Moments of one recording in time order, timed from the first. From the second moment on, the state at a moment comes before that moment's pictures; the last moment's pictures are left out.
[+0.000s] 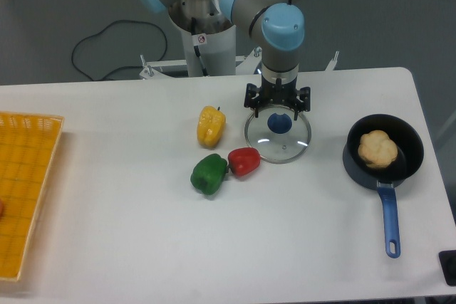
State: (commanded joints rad) arm 2.73 -1.70 -2.11 -0.83 1.56 0.80
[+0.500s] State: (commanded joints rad) arm 2.74 -1.75 -2.10 -0.83 1.55 0.80
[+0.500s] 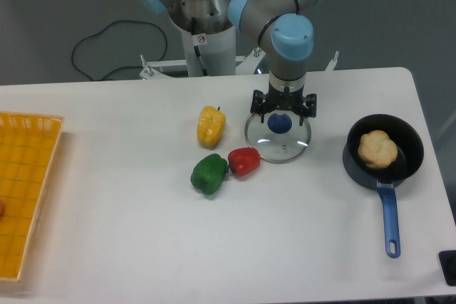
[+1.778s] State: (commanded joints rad) arm 2.74 -1.78 -2.12 -0.80 1.55 0.82
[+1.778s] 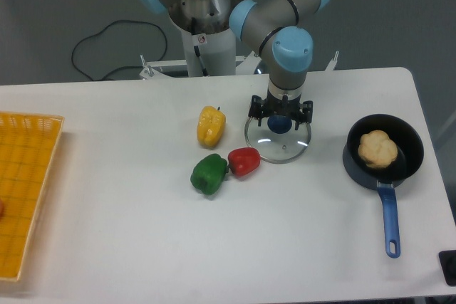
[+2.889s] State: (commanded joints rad) arm 2.74 -1.77 -2.12 -0.80 1.55 0.84
